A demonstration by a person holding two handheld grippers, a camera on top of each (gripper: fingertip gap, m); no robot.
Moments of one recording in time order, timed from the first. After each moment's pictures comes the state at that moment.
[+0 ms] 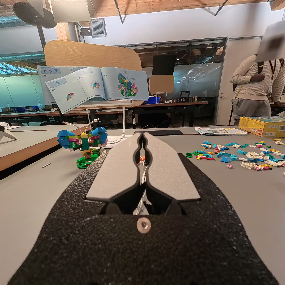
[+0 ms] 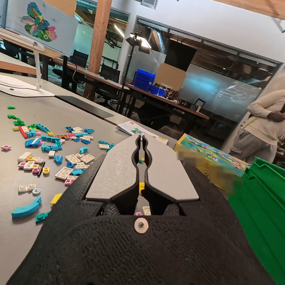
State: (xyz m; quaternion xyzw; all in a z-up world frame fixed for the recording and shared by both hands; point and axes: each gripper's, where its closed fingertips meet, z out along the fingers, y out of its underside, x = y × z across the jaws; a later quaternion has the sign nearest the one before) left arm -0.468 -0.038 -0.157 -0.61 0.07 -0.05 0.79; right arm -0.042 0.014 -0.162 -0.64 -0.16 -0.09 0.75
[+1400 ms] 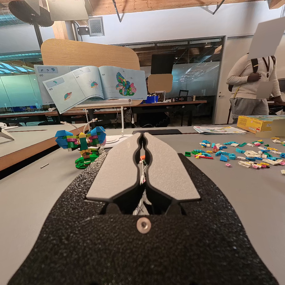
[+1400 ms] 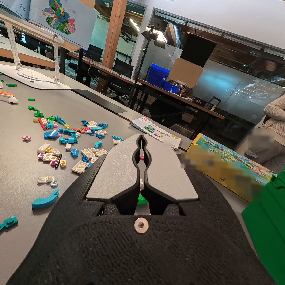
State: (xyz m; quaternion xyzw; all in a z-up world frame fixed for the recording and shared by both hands) left arm -0.466 -0.037 -0.158 -0.61 0.08 -0.06 0.79; right arm -0.065 0.019 -0.178 -0.65 -0.19 -0.06 0.73
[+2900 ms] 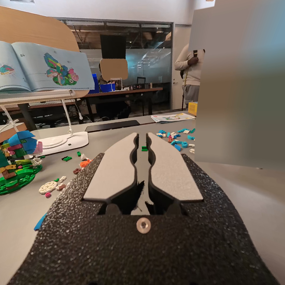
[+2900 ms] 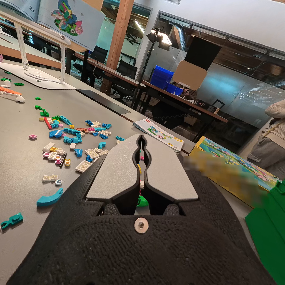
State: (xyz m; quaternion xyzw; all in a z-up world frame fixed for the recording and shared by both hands) left arm -0.380 -0.024 -0.169 -0.63 0.19 -0.16 0.74; right arm -0.071 0.018 -0.177 -0.65 -0.21 -0.06 0.73
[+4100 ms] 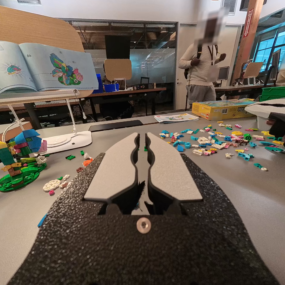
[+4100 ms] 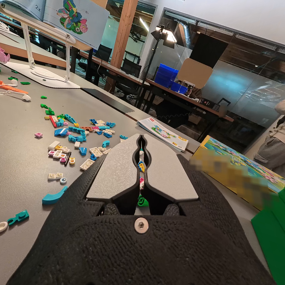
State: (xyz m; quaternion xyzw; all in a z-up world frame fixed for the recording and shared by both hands) left arm -0.383 -0.024 -0.169 -0.63 0.18 -0.15 0.74; right arm -0.076 0.018 -0.181 -0.65 -0.22 -0.05 0.73
